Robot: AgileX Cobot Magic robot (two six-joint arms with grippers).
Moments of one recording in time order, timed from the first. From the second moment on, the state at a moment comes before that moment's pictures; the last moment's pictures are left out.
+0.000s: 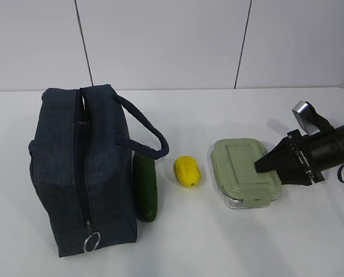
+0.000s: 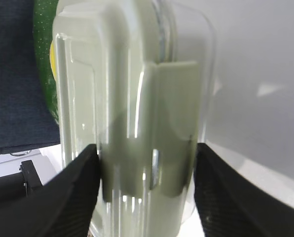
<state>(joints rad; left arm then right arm) 0.04 0.01 -0.51 -0.11 1.10 0.06 -0.23 2.20 -1.22 1.09 1.18 -1.01</state>
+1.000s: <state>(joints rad) 0.04 0.01 -0.51 -0.11 1.10 0.06 -0.23 2.20 -1.22 1.09 1.19 -1.01</state>
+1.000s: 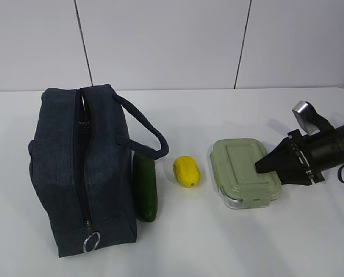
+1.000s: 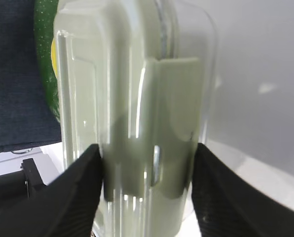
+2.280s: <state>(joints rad) 0.04 0.01 -0.51 -0.11 1.10 0.06 -0.23 2.20 -1.22 1.09 1.19 -1.01</state>
